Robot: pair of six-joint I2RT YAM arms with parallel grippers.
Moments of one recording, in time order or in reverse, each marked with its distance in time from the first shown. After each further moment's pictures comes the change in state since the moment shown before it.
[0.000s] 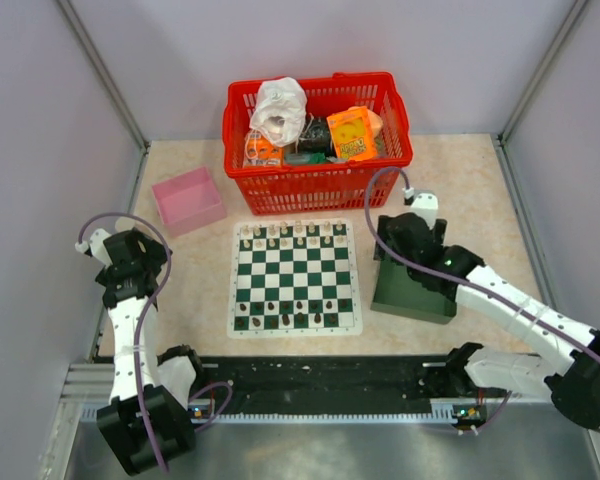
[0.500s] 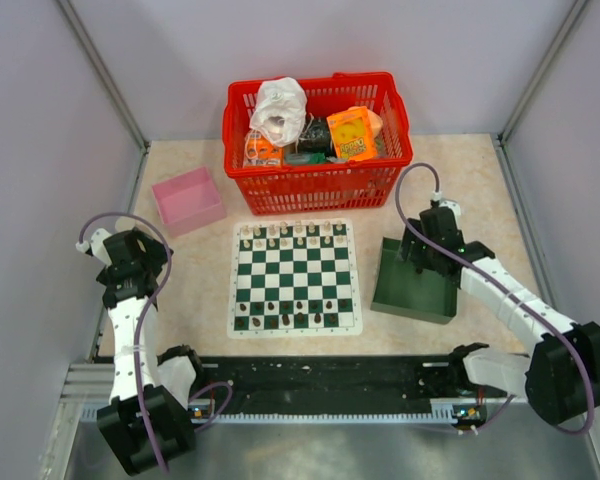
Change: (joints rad) left arm 0.001 0.000 0.000 0.000 0.022 -0.001; right arm -0.410 0.031 -0.140 0.072 -0.381 -0.014
